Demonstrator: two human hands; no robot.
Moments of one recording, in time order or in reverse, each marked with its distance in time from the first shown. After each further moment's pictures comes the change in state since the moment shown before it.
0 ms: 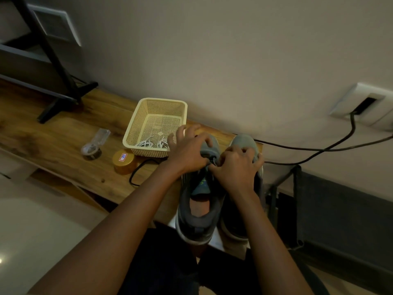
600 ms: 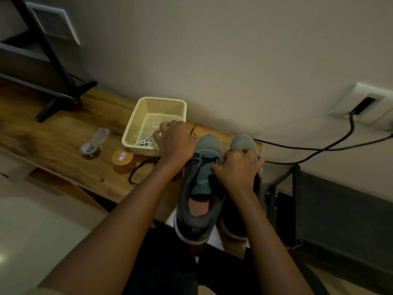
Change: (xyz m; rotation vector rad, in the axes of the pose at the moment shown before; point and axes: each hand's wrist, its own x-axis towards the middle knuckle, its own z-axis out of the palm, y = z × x) left_hand 0.012 -0.007 -0.001 -0.059 0.352 -0.279; right_hand -0.001 0.000 -0.001 0.008 -0.009 0.070
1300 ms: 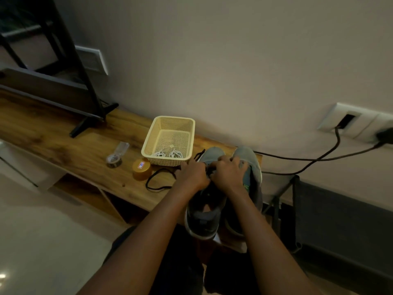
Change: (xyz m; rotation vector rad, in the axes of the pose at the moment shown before) left_hand -0.057 0.010 -0.023 0.219 -0.517 0.052; right_hand -0.005 -0.019 -0.004 -0.080 -0.154 -0.207
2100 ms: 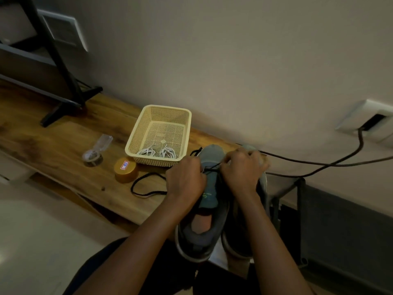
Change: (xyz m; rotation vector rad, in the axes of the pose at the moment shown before) left_hand 0.020 -0.005 0.014 -0.109 0.394 0.017; right_hand 0.032 0.021 0.003 0.041 0.263 0.204
